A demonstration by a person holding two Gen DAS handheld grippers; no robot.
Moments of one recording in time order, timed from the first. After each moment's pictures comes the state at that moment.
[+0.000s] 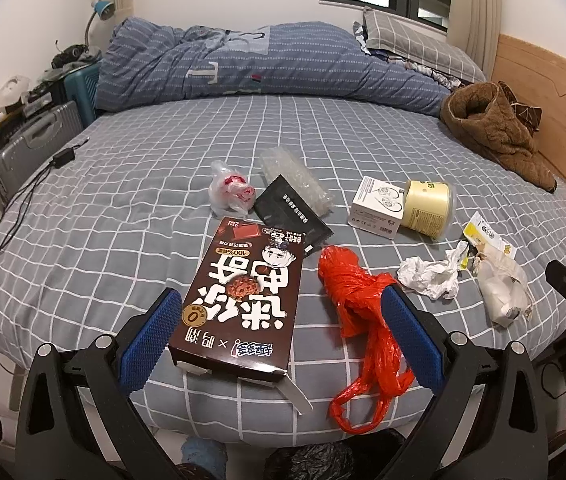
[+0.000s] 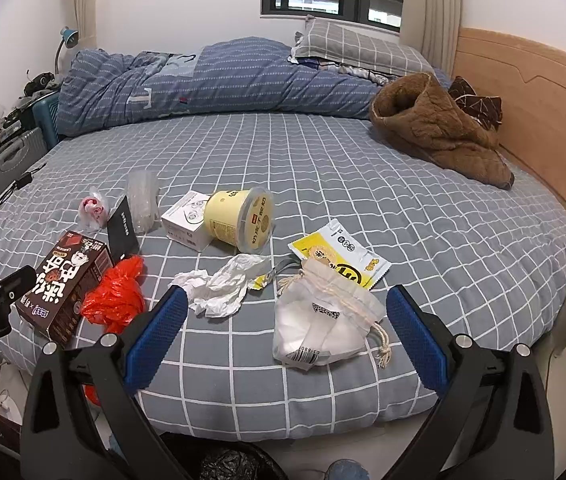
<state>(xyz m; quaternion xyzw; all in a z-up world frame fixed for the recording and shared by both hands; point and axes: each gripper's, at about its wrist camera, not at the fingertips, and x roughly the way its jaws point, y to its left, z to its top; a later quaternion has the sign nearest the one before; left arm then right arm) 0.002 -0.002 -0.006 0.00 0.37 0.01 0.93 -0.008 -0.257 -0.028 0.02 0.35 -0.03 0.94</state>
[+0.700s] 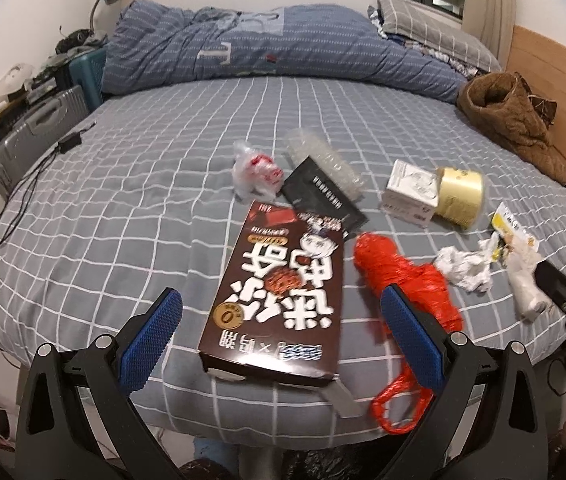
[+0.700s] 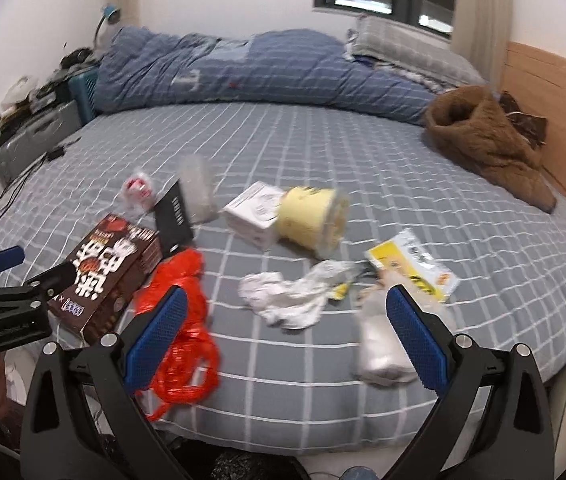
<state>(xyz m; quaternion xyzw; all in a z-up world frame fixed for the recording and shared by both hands) 0.020 0.030 -0.023 0.00 0.41 0.02 0.91 0.017 -0.189 -0.039 -0.01 0.36 0.05 0.93</state>
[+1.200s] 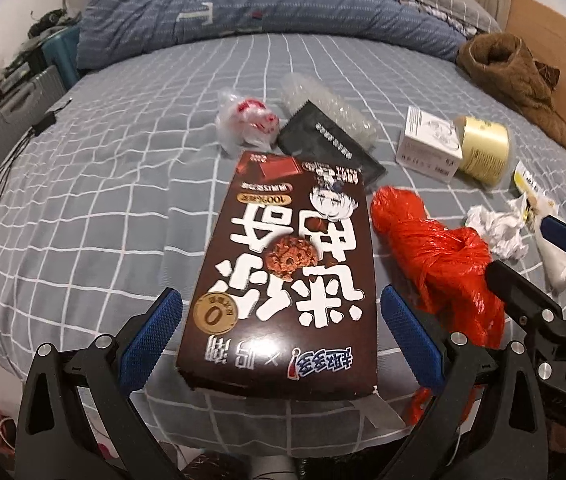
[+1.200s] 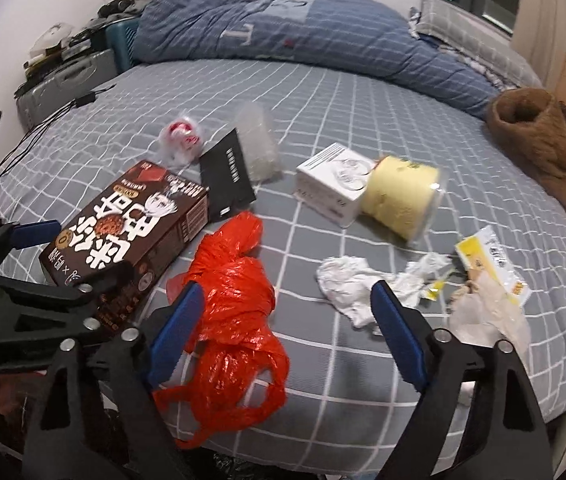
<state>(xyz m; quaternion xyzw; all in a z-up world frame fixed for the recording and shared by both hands) 0.053 0.034 -0.072 0.02 0.47 0.00 0.88 0.047 -0.132 -0.080 -0.05 0.41 0.12 0.90</state>
